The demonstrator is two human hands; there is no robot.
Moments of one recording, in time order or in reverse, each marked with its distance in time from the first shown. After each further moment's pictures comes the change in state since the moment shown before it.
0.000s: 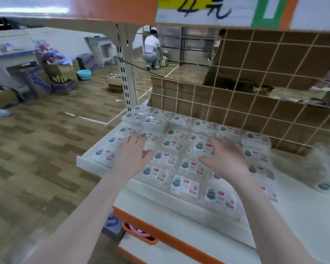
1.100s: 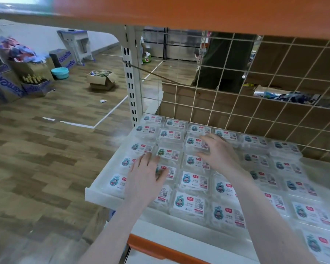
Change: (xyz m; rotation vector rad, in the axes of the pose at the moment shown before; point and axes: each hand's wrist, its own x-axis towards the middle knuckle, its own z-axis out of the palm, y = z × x) left_hand 0.029 -0.056 0.032 -0.157 -0.026 0.064; right_hand 0.091 -0.062 0.052 -0.006 0.066 -0.066
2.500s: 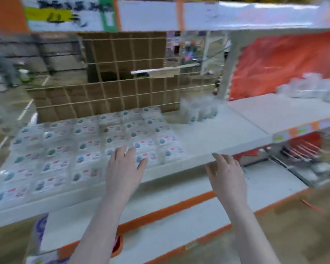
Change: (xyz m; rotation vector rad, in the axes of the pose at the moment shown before) left_hand -0.108 0.191 -0.013 -0.121 -0.174 0.350; right_hand -0.349 0.084 -0.059 -0.214 0.638 0.707
